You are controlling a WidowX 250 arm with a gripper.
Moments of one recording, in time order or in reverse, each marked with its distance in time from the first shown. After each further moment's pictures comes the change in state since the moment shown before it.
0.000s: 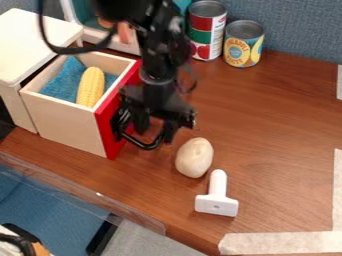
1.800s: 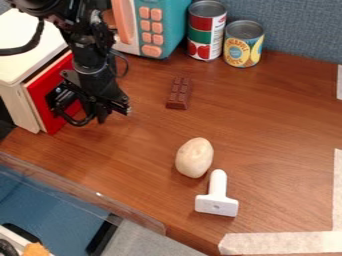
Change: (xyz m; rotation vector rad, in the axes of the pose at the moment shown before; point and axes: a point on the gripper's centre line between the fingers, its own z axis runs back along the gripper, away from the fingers) arm 0.004 0.084 -0.023 0.033 -0.040 -0.080
